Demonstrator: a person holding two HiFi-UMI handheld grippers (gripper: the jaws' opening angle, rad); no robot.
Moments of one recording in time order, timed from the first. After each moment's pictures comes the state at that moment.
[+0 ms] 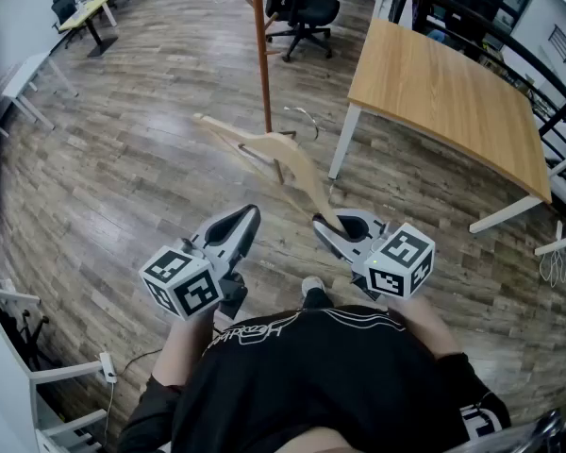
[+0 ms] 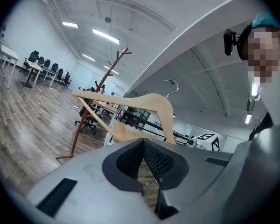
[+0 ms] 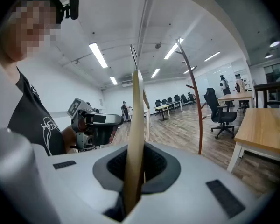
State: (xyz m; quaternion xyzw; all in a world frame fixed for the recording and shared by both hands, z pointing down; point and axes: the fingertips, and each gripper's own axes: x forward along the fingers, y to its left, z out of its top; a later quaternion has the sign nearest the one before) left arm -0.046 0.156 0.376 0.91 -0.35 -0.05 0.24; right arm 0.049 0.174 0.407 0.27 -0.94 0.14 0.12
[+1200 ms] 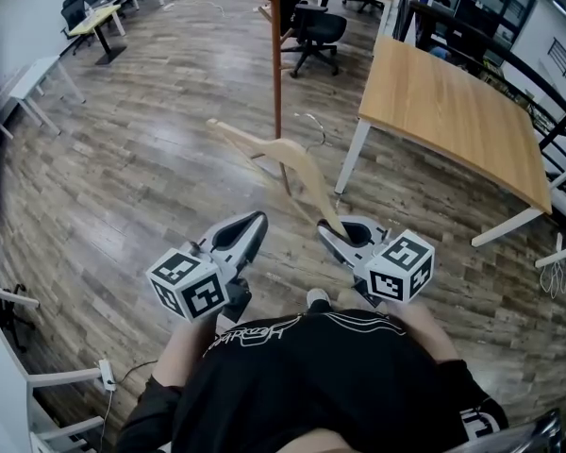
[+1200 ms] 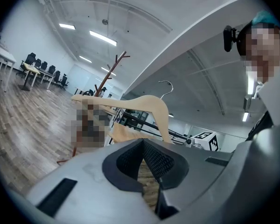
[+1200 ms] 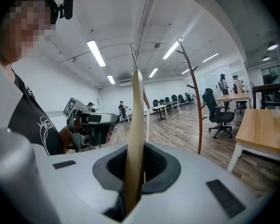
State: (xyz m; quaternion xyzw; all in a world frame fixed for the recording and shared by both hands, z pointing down) left arm -0.077 0.171 0.370 0.91 -0.34 -0.05 0.23; right arm 0.018 0.181 0.406 0.29 -0.94 0.14 0.12
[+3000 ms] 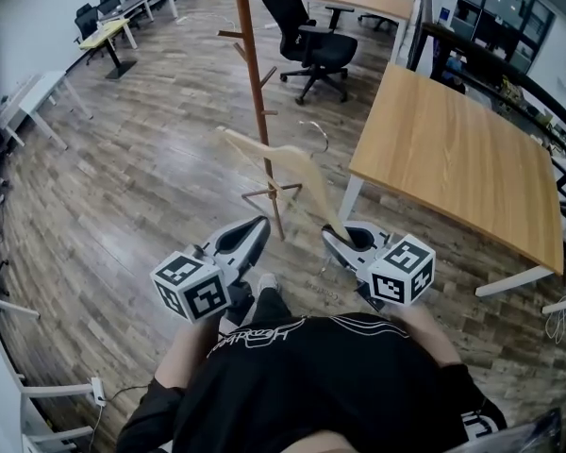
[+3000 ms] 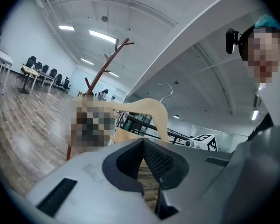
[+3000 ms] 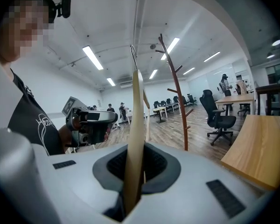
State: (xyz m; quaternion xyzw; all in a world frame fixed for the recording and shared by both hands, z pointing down) left arm 0.037 -0.036 0.363 0.90 -0.37 -0.05 0.22; right arm 0.136 -0.034 0.407 0.26 -0.95 0.14 0.11
